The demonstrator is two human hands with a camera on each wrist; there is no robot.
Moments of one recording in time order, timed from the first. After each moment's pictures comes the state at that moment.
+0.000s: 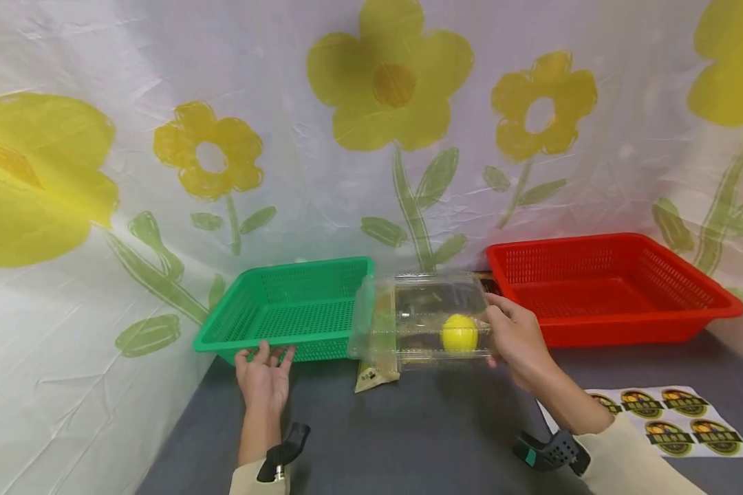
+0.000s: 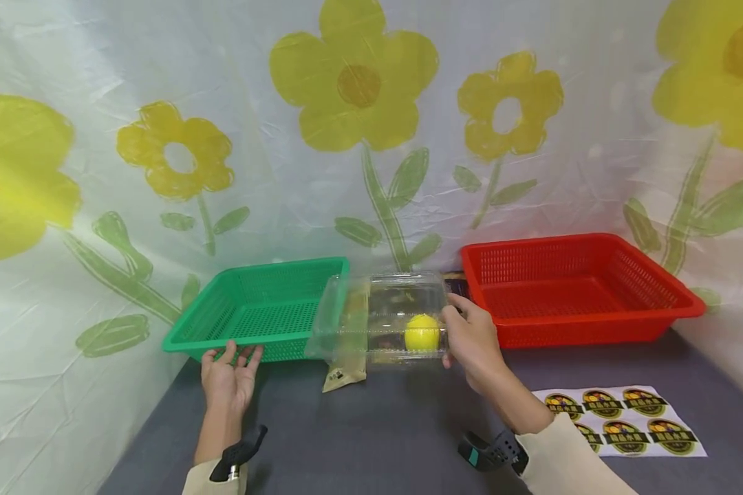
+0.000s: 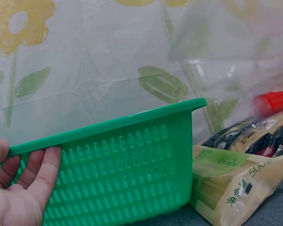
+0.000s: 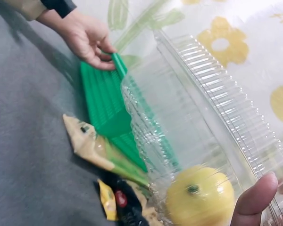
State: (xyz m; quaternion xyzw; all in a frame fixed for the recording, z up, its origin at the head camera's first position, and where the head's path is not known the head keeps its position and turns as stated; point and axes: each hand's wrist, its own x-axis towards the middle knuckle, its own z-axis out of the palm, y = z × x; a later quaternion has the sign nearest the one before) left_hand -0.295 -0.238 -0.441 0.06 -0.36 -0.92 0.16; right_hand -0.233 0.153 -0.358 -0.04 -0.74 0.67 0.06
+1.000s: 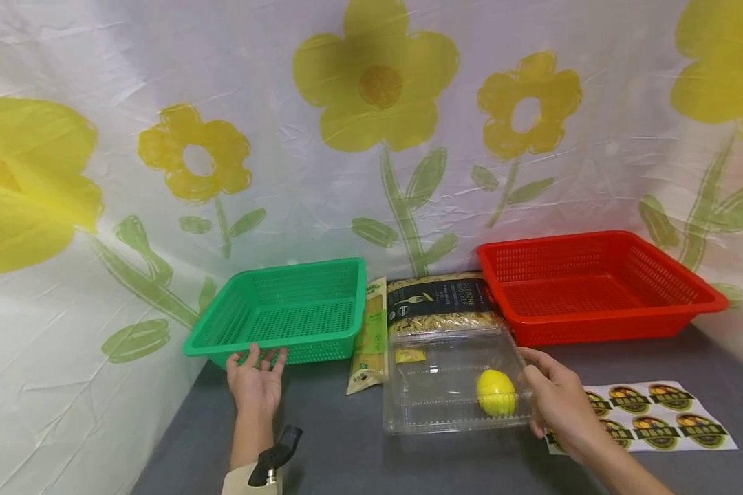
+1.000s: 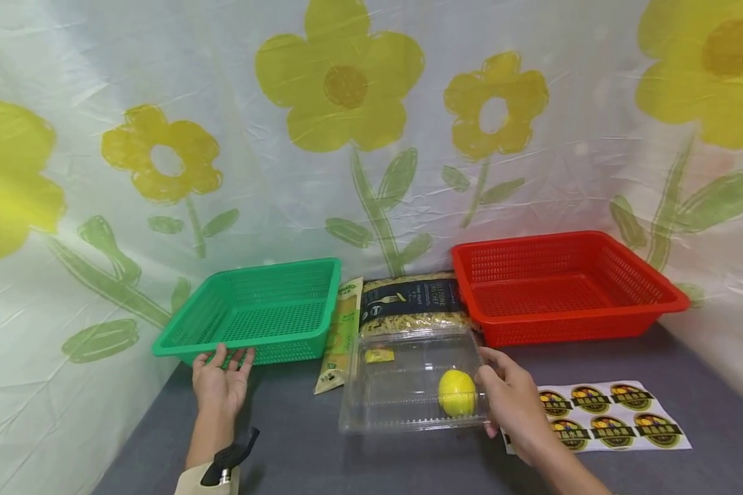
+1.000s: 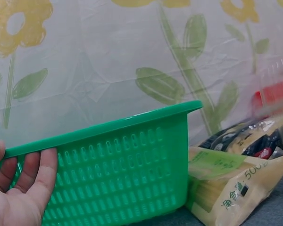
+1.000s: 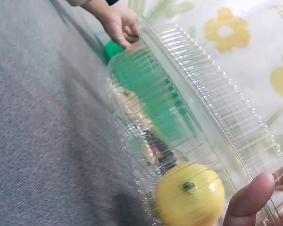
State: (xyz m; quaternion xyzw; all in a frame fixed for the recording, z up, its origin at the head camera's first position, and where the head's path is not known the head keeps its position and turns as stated) left_hand -0.297 -0.237 -0.438 0.08 -0.33 -0.93 0.14; right_hand -0.179 0.202 -0.415 -0.09 -0.75 0.66 0.00
